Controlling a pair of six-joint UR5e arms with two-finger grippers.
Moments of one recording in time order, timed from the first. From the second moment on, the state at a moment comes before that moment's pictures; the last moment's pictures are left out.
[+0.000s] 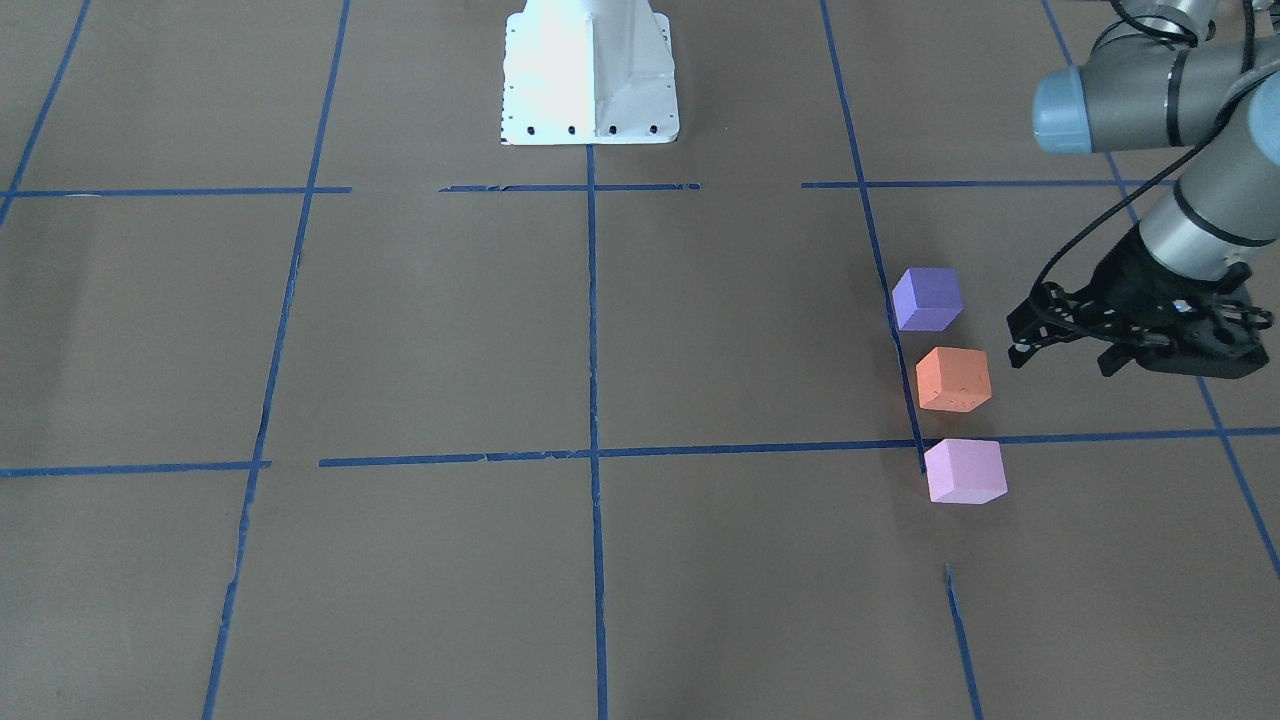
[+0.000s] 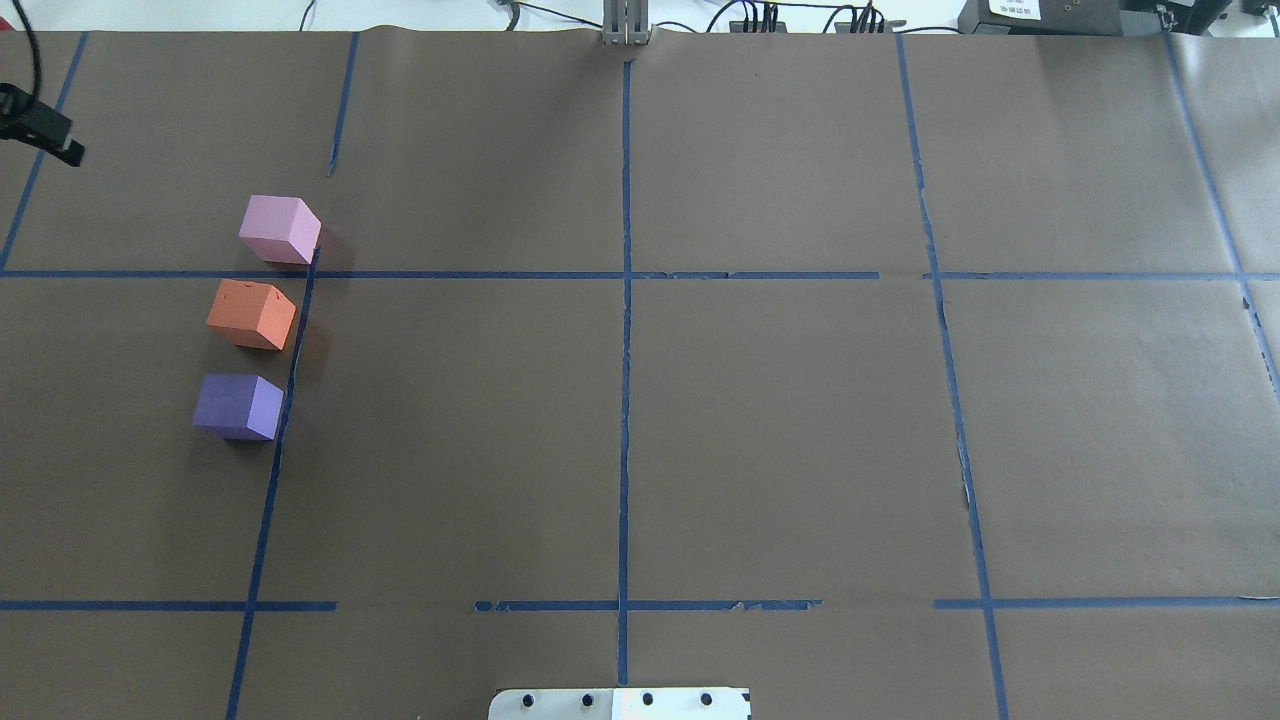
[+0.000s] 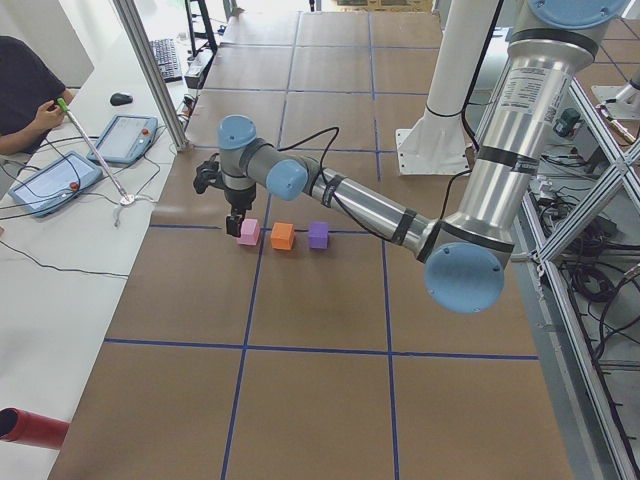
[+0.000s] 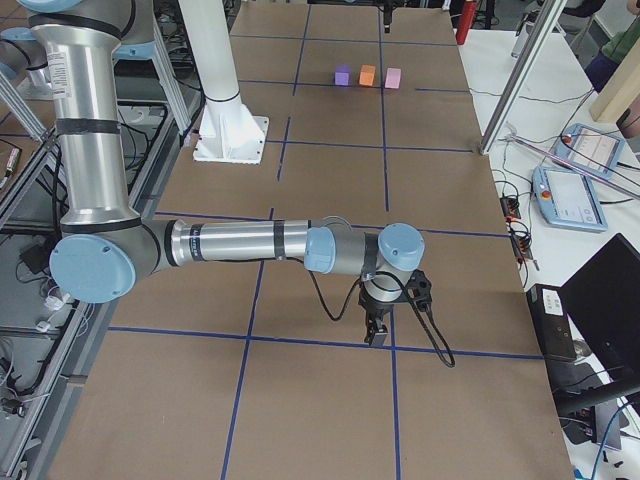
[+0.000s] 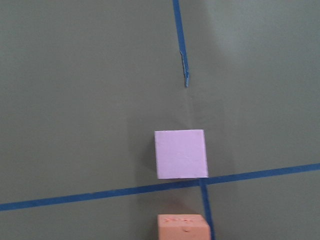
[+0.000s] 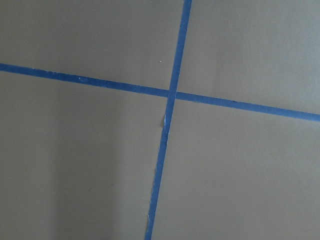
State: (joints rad) left arm -1.32 -1.82 -1.71 -1.66 -2.28 -0.35; right arm 1.52 -1.51 1.59 -1.72 2.29 -0.16
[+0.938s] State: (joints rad) left arm -1.63 -1.74 -1.48 -1.66 -2.35 -0.02; right arm 1.52 -1.51 1.59 -1.72 2.29 -0.16
